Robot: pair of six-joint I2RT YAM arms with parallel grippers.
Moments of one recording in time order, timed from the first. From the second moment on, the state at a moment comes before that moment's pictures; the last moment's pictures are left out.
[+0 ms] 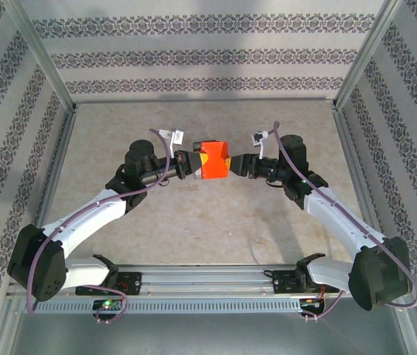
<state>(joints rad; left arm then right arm) -0.52 1.27 0.83 0.30 0.56 -0.70 0.34 1.19 0.80 -0.01 -0.74 0.57</state>
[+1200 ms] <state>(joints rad) -0.54 1.42 0.52 0.48 0.53 -0.87 0.46 1.20 0.63 -0.13 -0.67 0.55</state>
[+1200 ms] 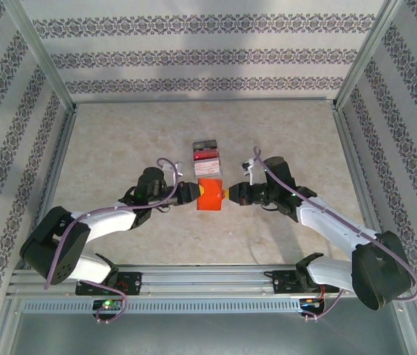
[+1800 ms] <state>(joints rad) -0.55 1.45 0.49 0.48 0.46 -0.88 0.47 1.25 0.61 -0.12 -0.64 0.55</state>
